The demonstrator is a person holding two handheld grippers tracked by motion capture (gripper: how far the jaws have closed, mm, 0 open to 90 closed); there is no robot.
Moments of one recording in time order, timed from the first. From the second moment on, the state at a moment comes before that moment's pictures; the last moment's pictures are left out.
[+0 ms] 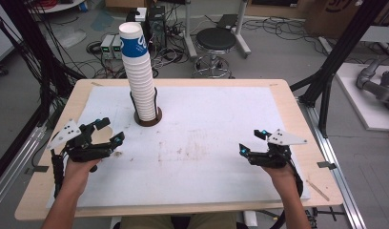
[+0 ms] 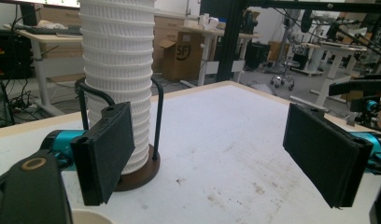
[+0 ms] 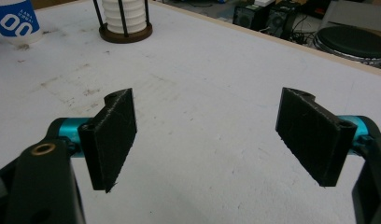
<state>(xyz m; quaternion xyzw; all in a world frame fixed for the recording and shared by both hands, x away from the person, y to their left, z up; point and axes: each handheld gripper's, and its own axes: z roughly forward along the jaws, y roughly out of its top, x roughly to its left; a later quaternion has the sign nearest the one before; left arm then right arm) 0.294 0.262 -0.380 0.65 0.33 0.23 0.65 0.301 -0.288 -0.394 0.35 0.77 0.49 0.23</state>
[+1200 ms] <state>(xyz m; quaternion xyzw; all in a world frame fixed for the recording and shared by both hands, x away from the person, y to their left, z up) 0.323 0.237 -0.320 0.66 0.30 0.21 0.66 0.304 -0.289 -0.396 0.34 0.78 0.48 0.22</state>
